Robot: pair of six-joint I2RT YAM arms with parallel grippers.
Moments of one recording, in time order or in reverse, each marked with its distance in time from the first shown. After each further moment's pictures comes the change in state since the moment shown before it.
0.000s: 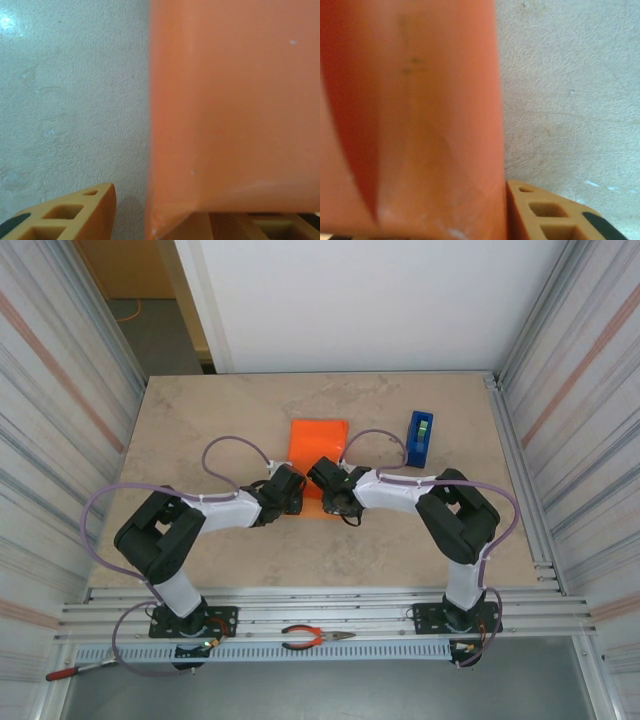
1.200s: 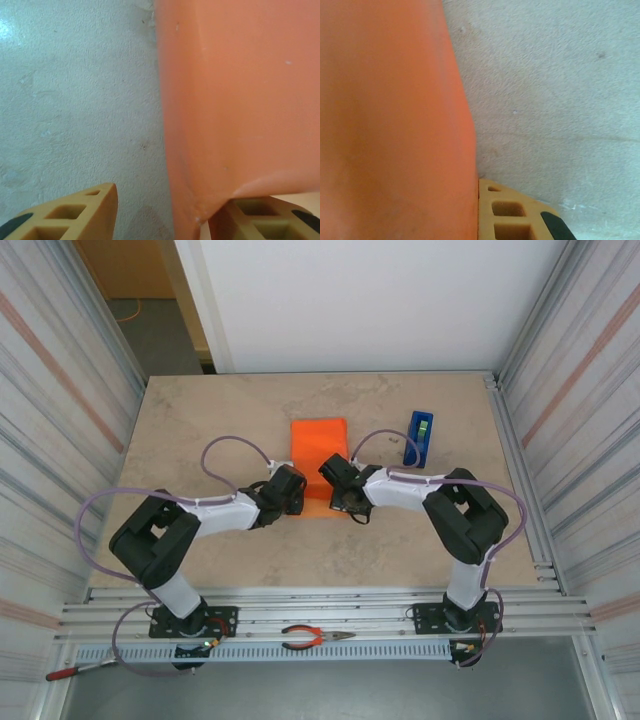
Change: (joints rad) left arm -0.015 -0.035 -0.012 0.009 0.001 0.000; right arm -0.061 -0.037 -0.064 0.035 -0.016 0.000
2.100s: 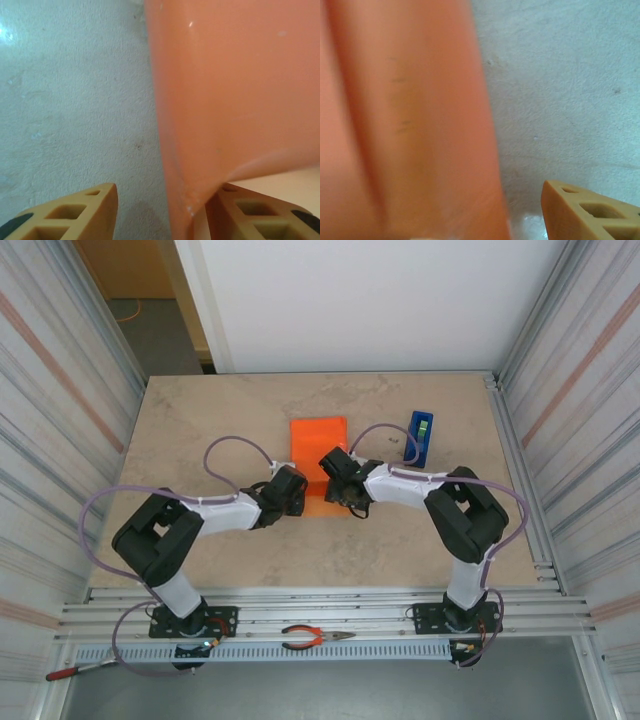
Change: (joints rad) left arm -0.003 0.006 0.000 0.013 0.008 0.027; right arm -0.023 0.014 0.041 0.007 -0.014 -0.041
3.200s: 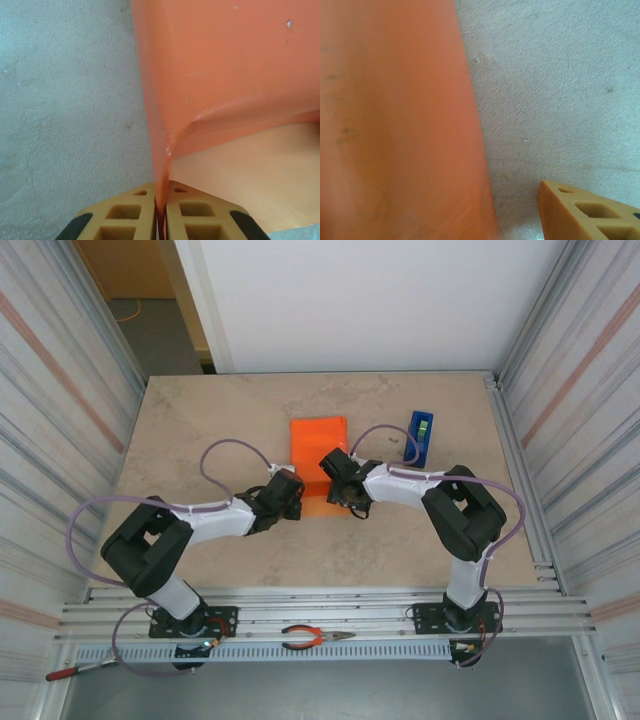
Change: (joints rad) left arm -0.018 -0.061 -0.051 0.008 0.031 0.003; right arm -0.001 0.010 0.000 -0.004 0.006 0.002
